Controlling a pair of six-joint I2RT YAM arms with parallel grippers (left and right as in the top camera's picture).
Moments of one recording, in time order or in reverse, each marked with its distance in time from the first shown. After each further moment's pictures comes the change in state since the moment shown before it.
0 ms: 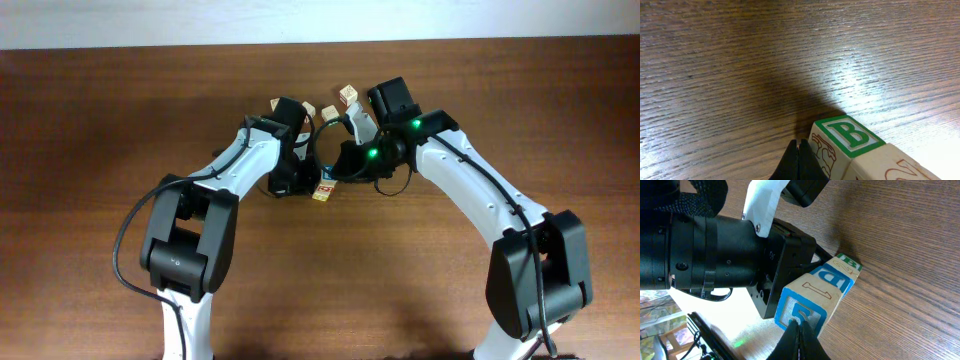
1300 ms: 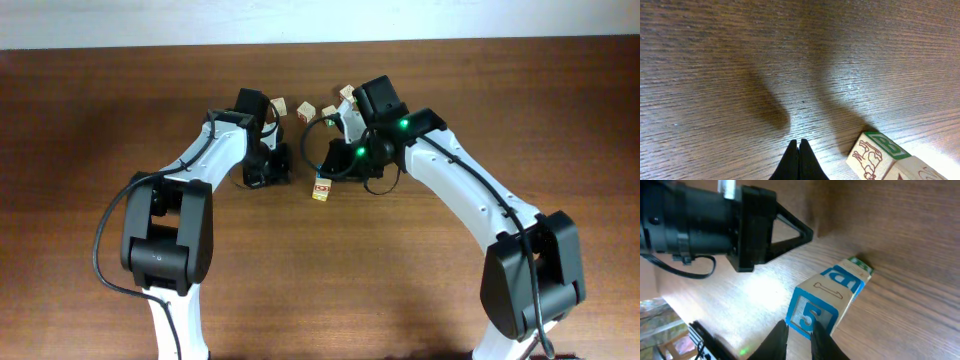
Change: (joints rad) left arm 0.151 0.000 0.000 0.007 0.053 0.000; right arm 0.047 0.012 0.056 -0.026 0.069 0.092
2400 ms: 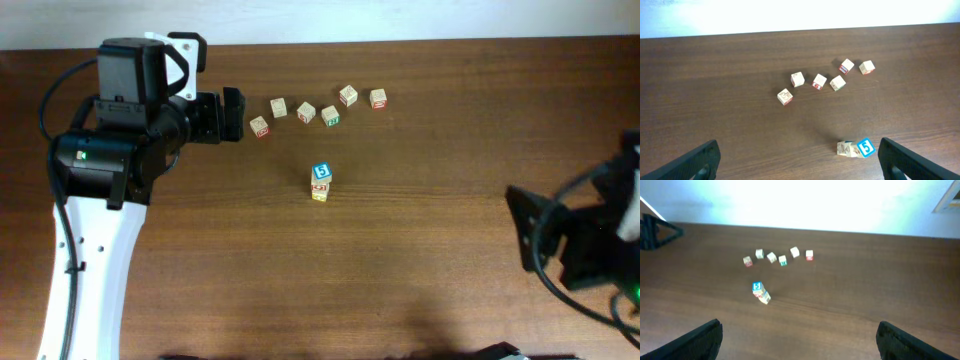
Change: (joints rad) left arm 0.090 -0.703 0.200 -0.187 -0.286 0.267; right arm -0.103 -0.682 0.835 -0.887 0.581 -0.196
